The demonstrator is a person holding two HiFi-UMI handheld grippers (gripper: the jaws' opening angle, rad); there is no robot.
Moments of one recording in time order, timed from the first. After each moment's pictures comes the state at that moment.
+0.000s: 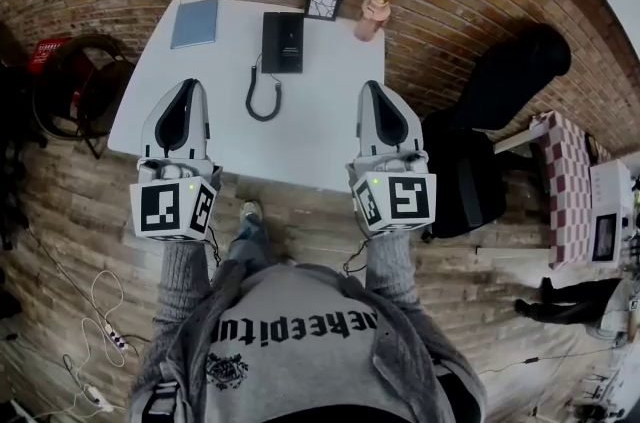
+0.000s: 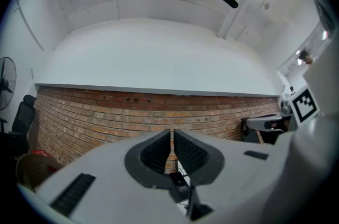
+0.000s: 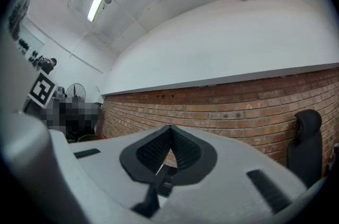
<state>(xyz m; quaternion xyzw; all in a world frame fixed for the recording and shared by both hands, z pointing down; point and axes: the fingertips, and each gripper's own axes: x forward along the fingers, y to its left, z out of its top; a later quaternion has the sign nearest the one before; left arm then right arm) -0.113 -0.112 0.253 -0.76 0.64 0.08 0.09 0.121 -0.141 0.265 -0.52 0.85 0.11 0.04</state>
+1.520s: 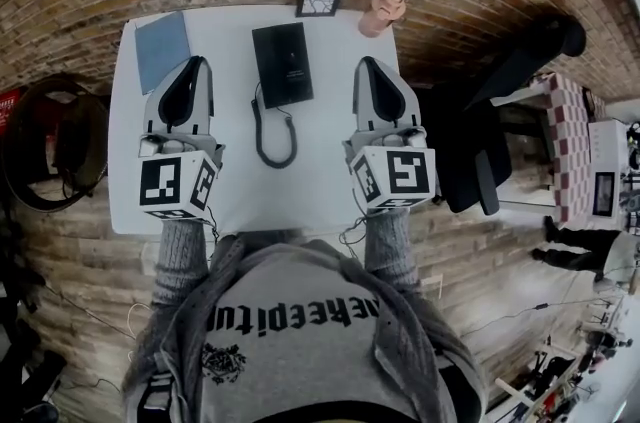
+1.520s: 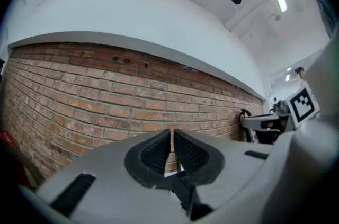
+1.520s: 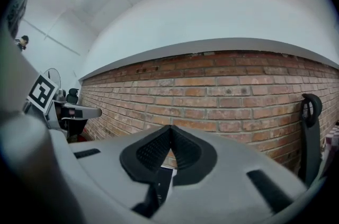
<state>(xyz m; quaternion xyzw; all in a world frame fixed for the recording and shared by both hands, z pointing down) -0.162 -0.376 0.323 -0.84 0.54 0.05 0.01 0.057 -0.356 0.323 -0.60 0.80 0.05 -0.02</state>
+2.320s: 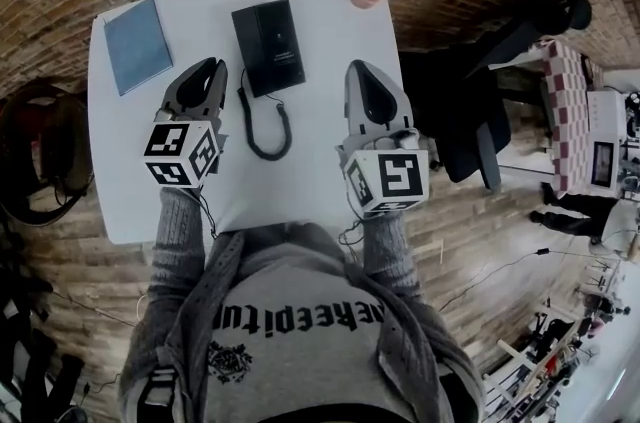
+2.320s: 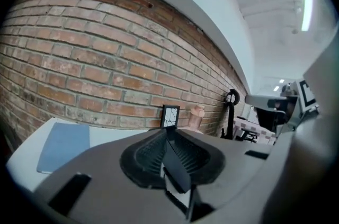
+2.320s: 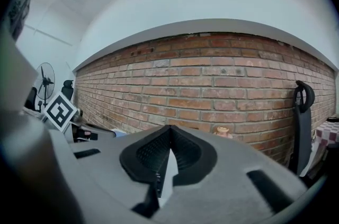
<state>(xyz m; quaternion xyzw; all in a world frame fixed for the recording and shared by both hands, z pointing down) -0.115 -0.421 0.473 -0.88 0.44 -0.06 -0.16 0.066 -0.360 0.387 -0.62 0.78 -0.01 -0.08</state>
